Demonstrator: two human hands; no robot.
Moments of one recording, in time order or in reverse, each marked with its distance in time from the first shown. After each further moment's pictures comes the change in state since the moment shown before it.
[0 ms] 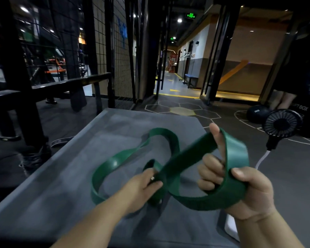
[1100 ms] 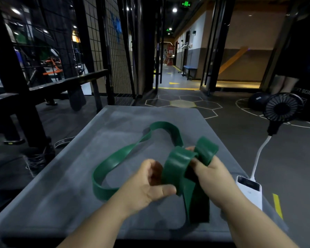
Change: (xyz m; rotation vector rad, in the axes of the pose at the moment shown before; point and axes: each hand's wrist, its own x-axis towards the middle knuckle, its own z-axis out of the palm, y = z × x) left_hand -0.030 0.012 -0.006 -0.531 -0.073 0.017; right_hand 0.013 0.044 -0.002 -1.244 0.773 0.019
